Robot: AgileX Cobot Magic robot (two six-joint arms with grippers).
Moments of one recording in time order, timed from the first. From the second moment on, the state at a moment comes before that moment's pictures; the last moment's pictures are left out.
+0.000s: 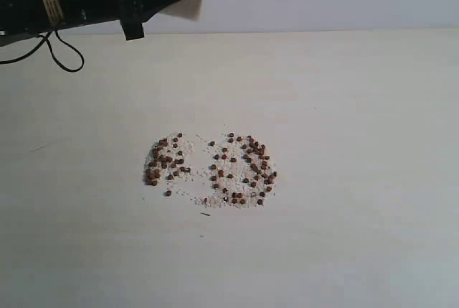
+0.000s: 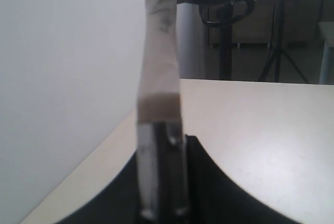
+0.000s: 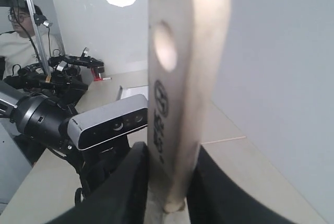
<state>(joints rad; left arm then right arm) -0.32 2.01 -1.26 1.26 -1.20 -0.81 0.23 2.11 -1.77 1.73 1.25 -1.70</state>
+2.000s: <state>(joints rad) -0.25 1.15 -0.40 0.09 -0.60 -0.09 0.27 1.55 -1.33 1.38 0.17 -1.52</state>
